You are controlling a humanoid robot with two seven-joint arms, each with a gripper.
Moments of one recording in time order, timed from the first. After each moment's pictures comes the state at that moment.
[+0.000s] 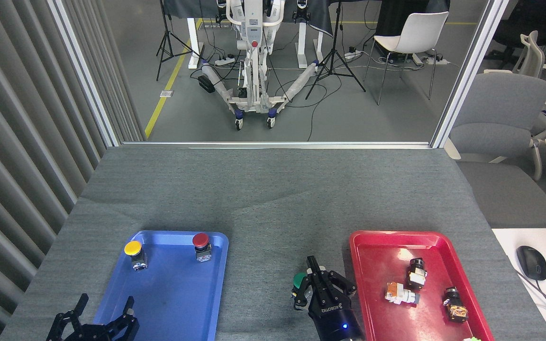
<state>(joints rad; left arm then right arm) 0.14 0.22 0.09 -1.40 -1.39 -0.15 0.29 0.00 0.20 0.17 -1.38 1.64 -0.09 -0.19</state>
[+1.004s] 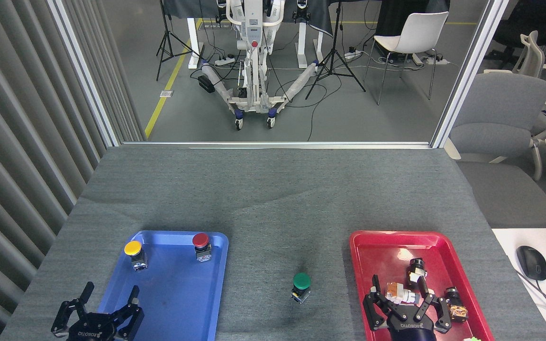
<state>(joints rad) 0.11 0.22 0.09 -1.42 -1.39 -0.17 0.28 0.12 0.12 -0.11 -1.51 1.59 -0.08 -0.18</state>
